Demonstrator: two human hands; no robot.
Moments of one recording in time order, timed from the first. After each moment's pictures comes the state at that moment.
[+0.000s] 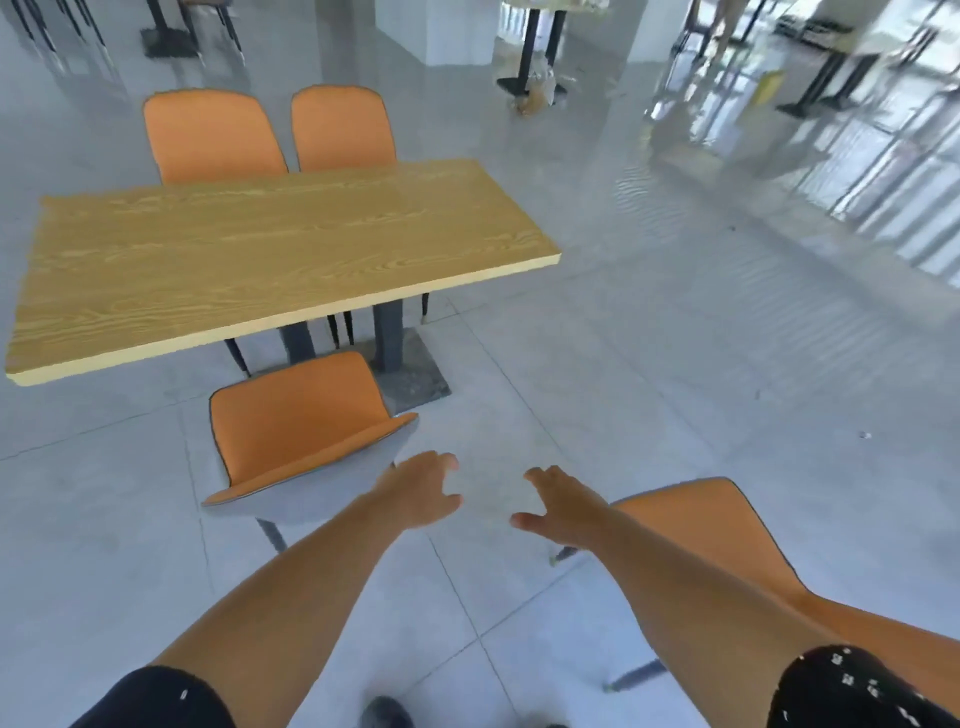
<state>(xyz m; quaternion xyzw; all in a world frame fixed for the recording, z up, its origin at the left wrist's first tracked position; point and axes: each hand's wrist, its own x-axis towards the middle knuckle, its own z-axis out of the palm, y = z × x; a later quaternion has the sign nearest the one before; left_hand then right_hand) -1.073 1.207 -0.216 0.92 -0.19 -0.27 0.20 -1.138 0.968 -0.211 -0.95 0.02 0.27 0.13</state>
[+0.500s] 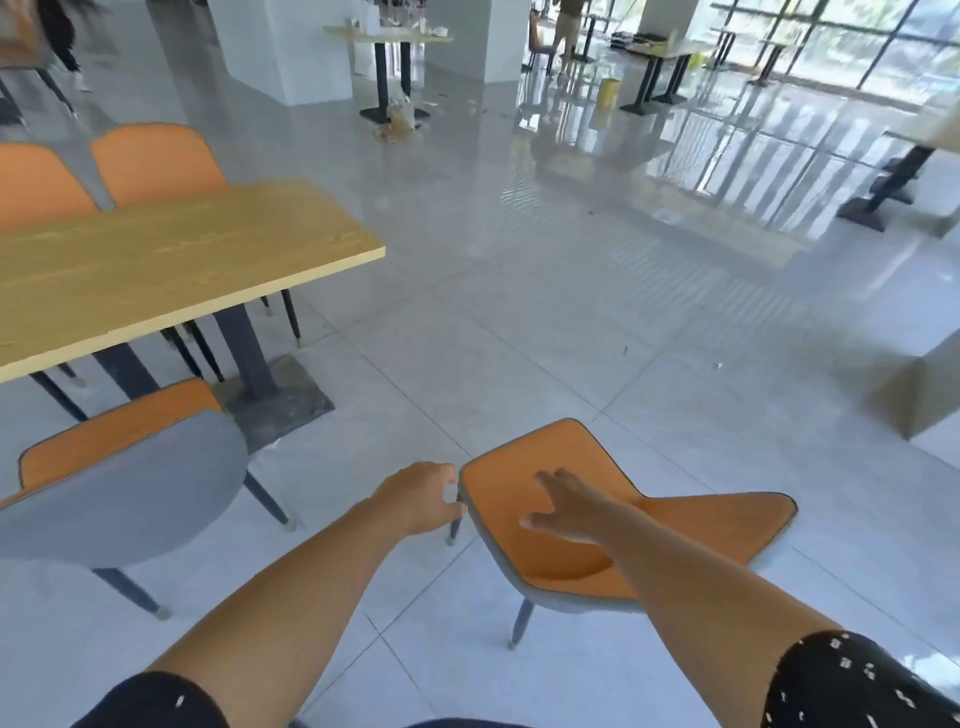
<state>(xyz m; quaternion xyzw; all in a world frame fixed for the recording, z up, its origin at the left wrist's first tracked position) -1.249 0.946 -0.193 0.90 -0.30 -0.28 0.15 -1.362 0.719 -0.198 -0.95 0.13 0.24 0.16</state>
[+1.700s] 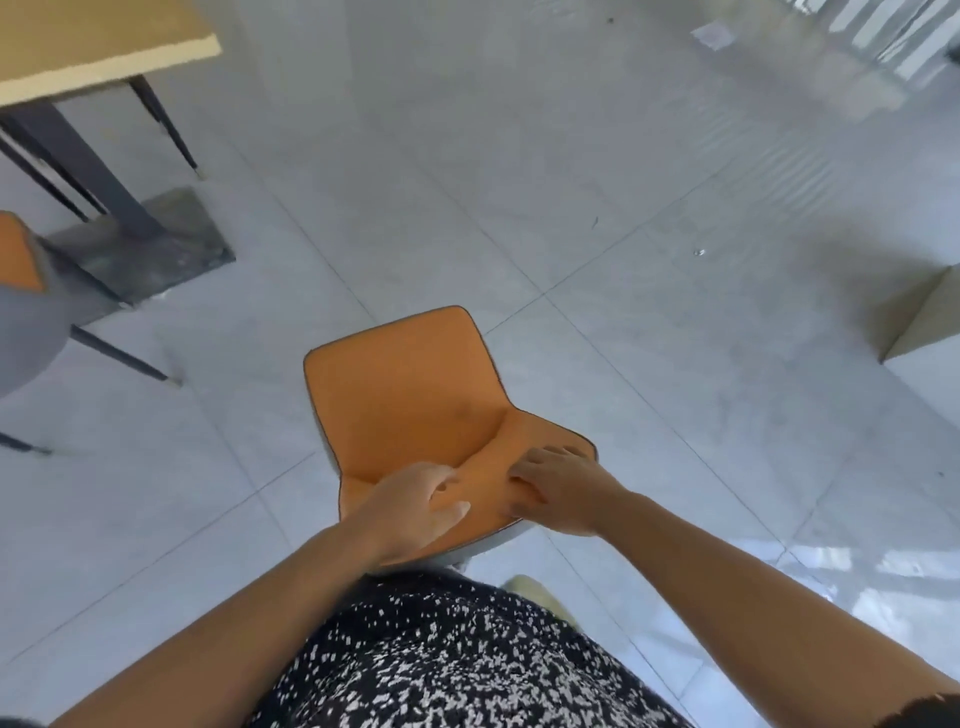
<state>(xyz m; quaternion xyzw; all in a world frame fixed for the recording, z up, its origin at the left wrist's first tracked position) -1.447 0.608 -0.260 0.85 -0.30 -0.36 0.26 -1.522 0.361 -0.257 -0.95 -0.03 0.30 0.12</state>
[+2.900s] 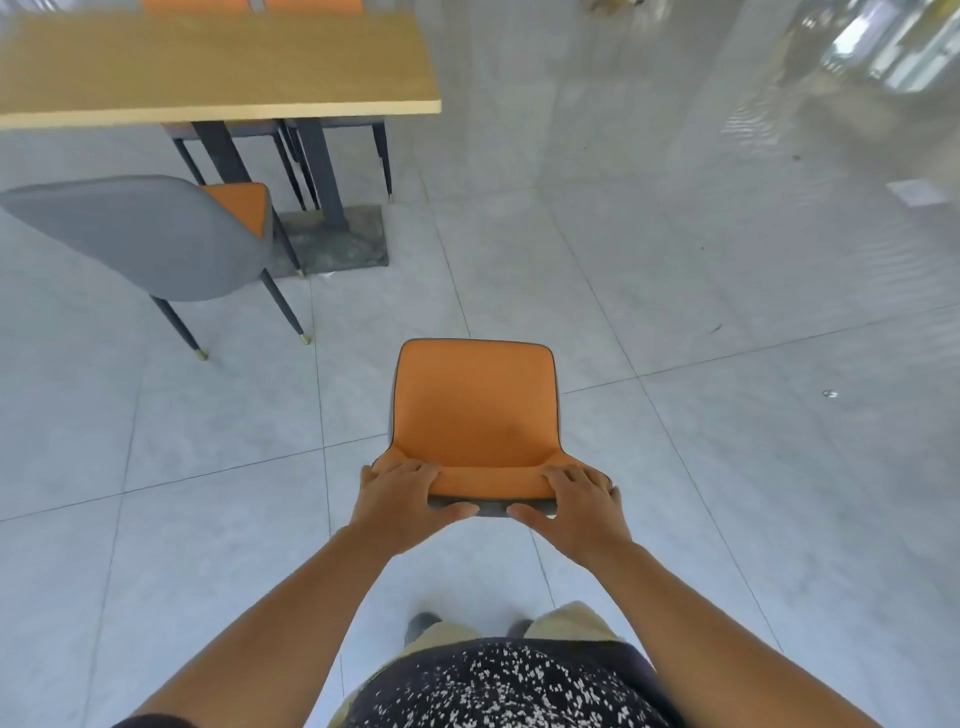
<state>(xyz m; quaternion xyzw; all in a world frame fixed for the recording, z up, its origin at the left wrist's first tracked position) -1.549 0.606 -0.276 0.97 -0.06 -0.18 0.12 -1.553 0.342 -0.267 -0.97 -0.04 0.18 0.12</state>
